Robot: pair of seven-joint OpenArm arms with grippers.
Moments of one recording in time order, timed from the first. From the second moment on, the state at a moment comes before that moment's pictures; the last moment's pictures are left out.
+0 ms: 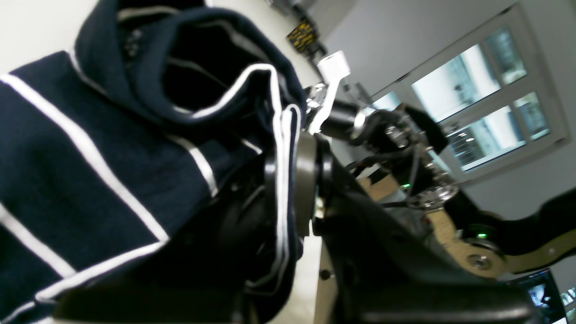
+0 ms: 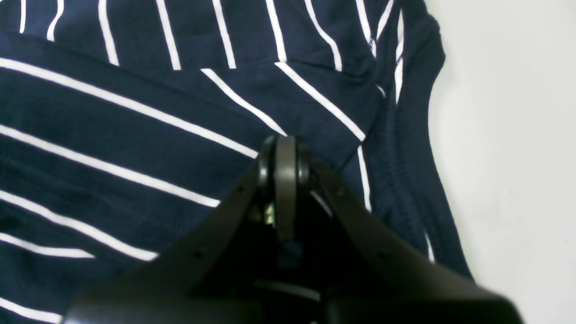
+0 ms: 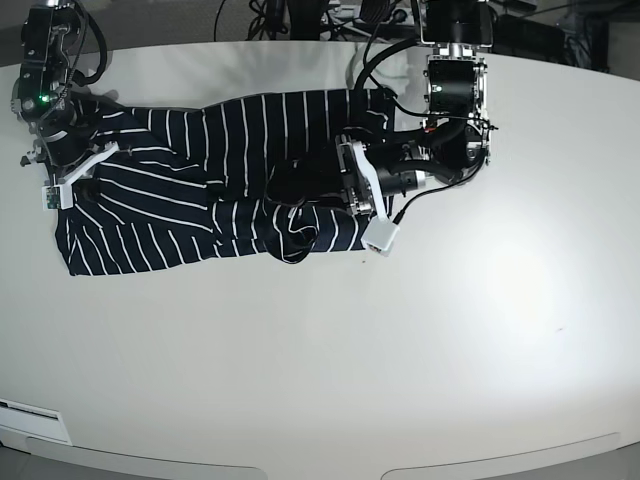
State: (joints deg) left arm 2.3 1.8 -2.4 91.5 -75.3 -40.6 74.4; right arm -20.6 21.9 15.8 92.3 20.1 19.9 -33.1
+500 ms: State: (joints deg) left arm 1.7 1.8 -2.4 91.5 -76.8 -41.3 73.1; right arm -20.5 22.0 16.0 92.3 22.3 22.3 -33.9
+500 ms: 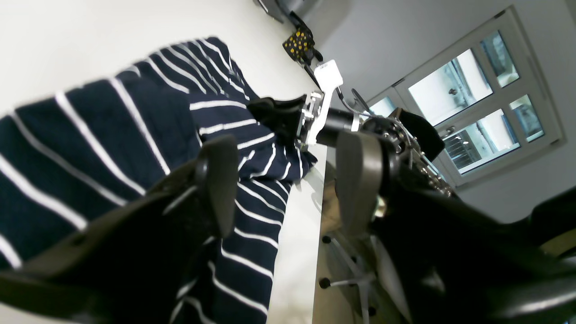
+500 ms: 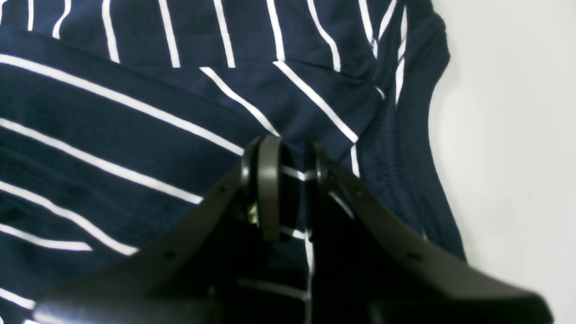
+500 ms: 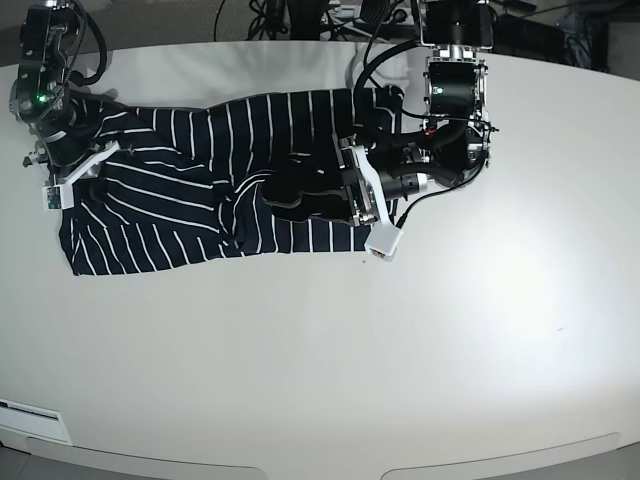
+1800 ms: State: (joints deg) left arm 7.3 -13.3 -5.2 97.8 -72.4 -41.5 75.8; right arm -20.4 22.0 16.0 92.3 23.3 22.5 -34.7
